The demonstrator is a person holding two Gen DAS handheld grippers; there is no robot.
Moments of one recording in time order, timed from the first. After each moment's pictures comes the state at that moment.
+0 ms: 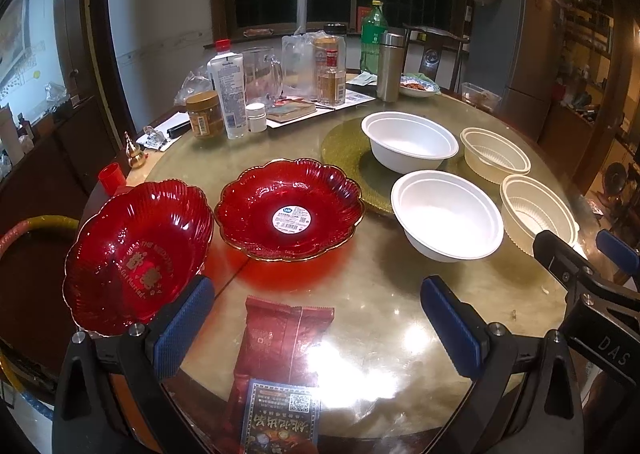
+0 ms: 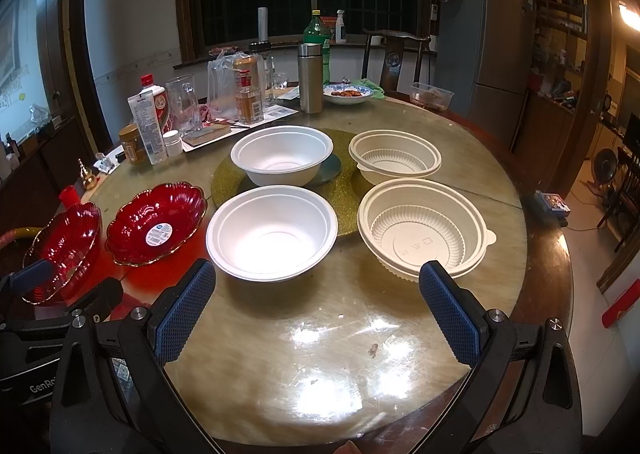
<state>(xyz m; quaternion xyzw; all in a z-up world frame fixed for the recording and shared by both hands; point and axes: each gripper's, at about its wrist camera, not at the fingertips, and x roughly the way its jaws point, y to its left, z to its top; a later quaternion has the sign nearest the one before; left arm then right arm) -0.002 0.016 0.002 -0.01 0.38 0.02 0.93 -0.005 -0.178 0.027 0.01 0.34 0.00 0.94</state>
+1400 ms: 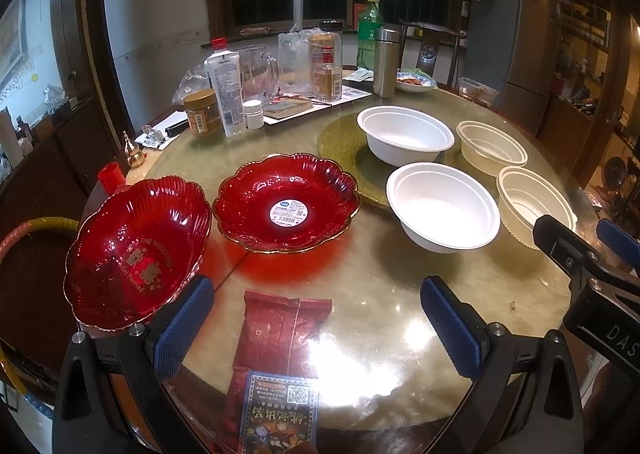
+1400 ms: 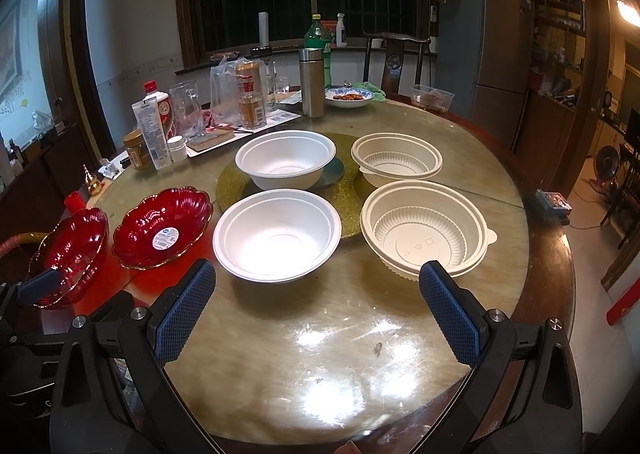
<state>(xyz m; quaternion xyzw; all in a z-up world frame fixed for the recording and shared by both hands) -0.007 0.013 -0.001 0.00 0.38 0.01 0.93 -0.009 -0.178 0.032 0.02 0.34 0.01 0.94</state>
